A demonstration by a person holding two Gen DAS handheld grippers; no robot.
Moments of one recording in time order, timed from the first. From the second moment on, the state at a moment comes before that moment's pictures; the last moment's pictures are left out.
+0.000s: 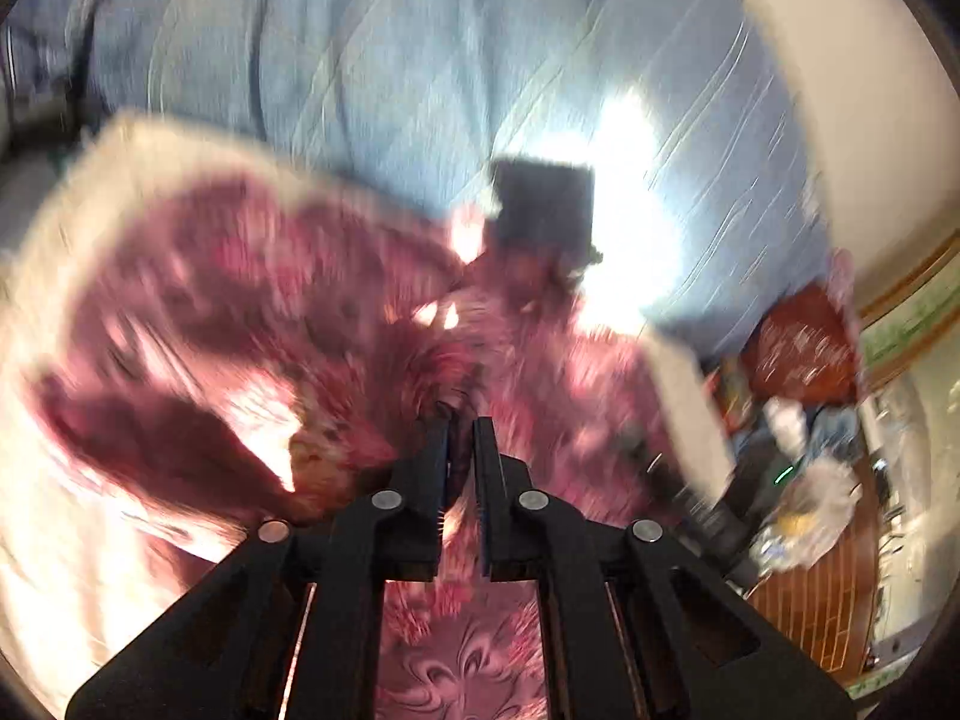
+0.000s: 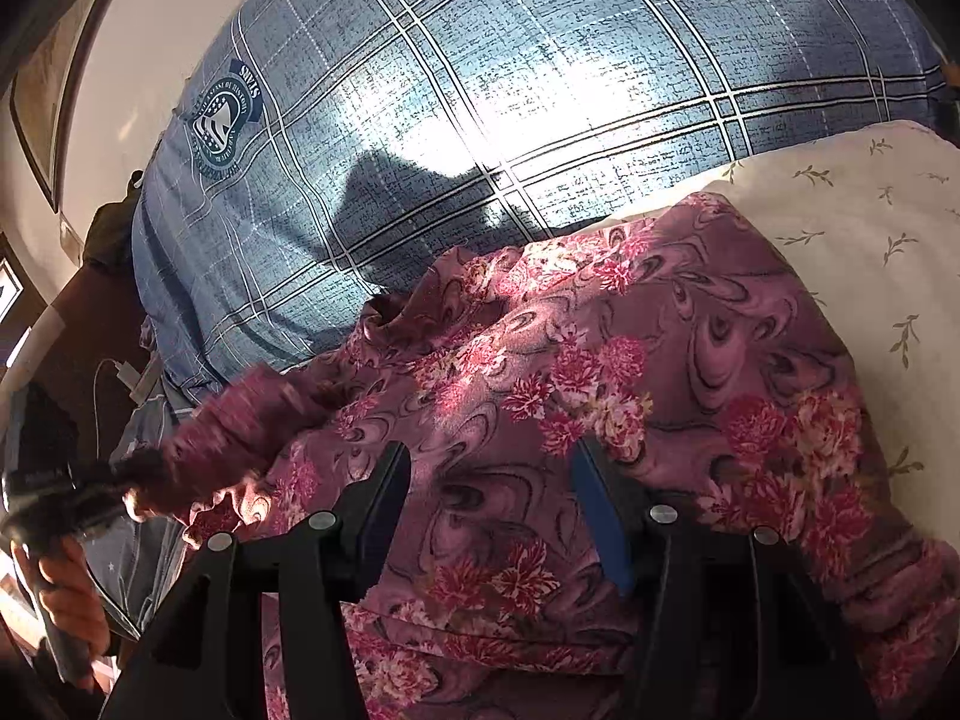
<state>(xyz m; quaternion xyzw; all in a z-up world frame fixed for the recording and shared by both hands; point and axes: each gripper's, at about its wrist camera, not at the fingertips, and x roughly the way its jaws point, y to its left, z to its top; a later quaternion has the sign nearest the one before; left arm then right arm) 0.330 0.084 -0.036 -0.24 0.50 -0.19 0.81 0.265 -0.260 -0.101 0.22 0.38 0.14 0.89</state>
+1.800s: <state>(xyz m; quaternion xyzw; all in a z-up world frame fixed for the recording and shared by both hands) 0.314 0.131 -0.049 -0.38 0.42 -0.07 0.82 0.263 -0.358 -0.083 0.44 0.35 0.13 0.82</state>
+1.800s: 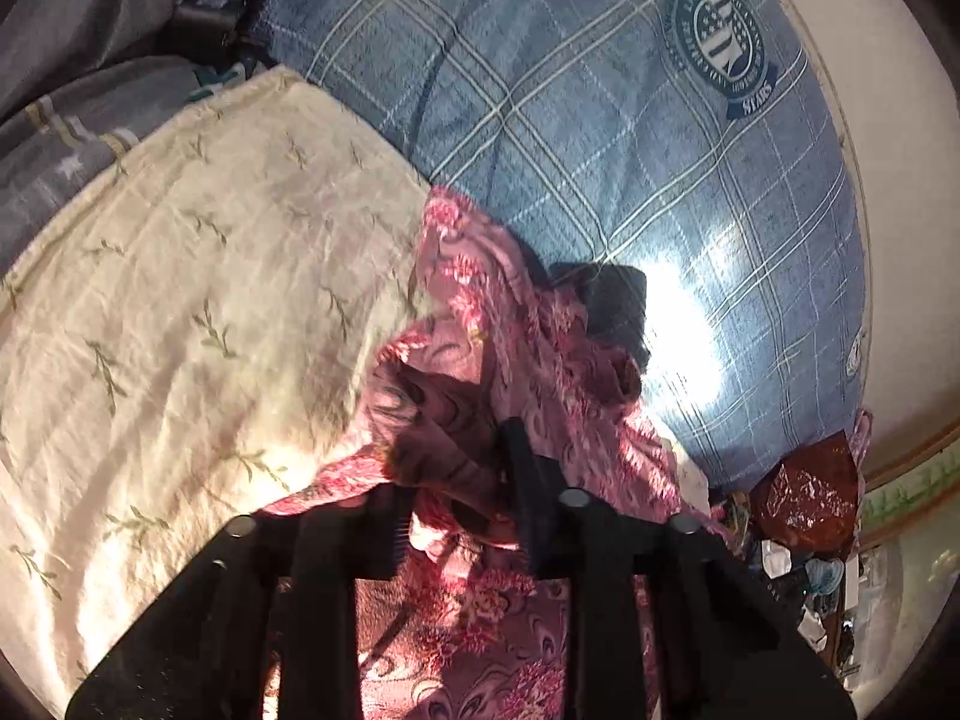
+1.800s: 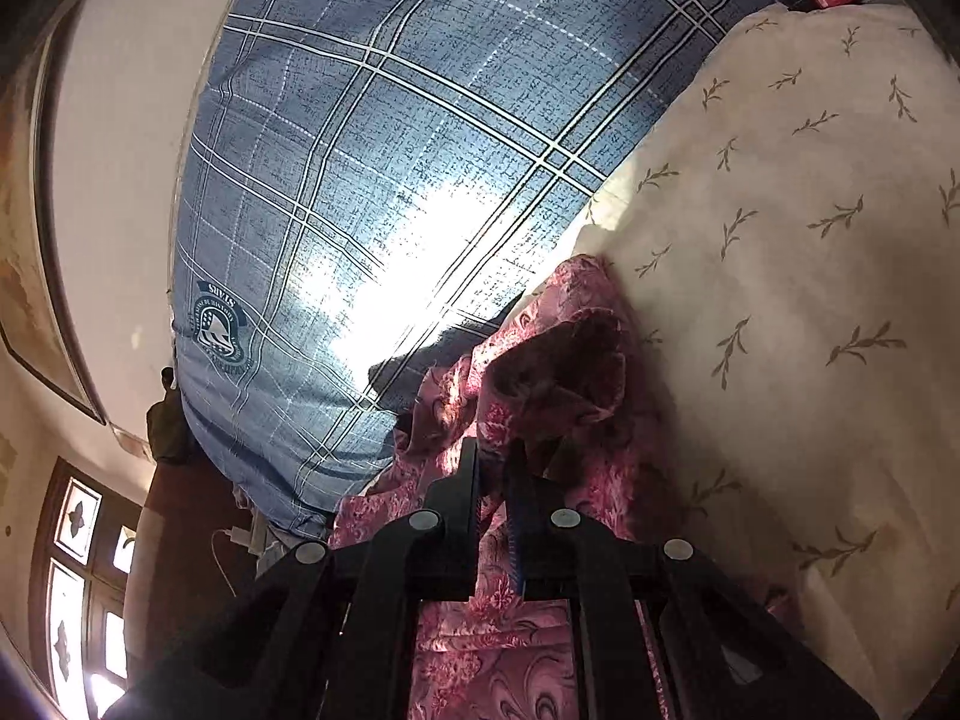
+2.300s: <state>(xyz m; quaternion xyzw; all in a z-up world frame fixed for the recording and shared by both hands) 0.278 0.164 -0.081 -0.39 0.44 -0.05 0.81 0.223 -0.353 -0.084 0.35 0.40 0.08 0.84</state>
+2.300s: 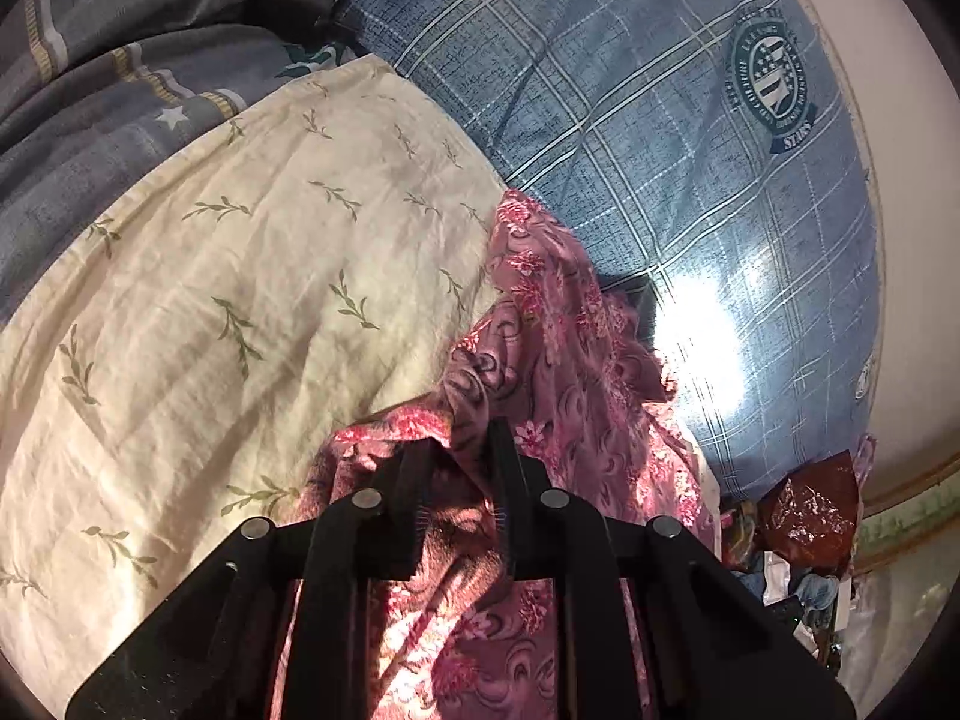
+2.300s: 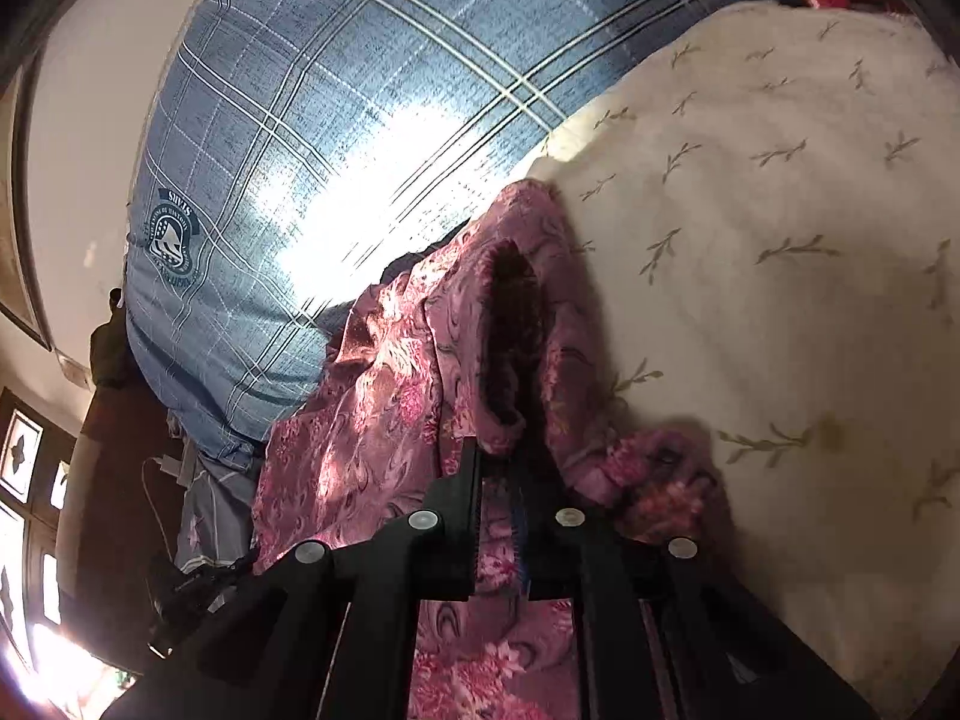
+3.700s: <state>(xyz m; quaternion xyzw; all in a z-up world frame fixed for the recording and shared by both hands) 0.274 0.096 -0.068 -0.20 0.50 -0.09 0.84 0.216 -0.312 -0.096 0.28 0.42 0.11 0.85</state>
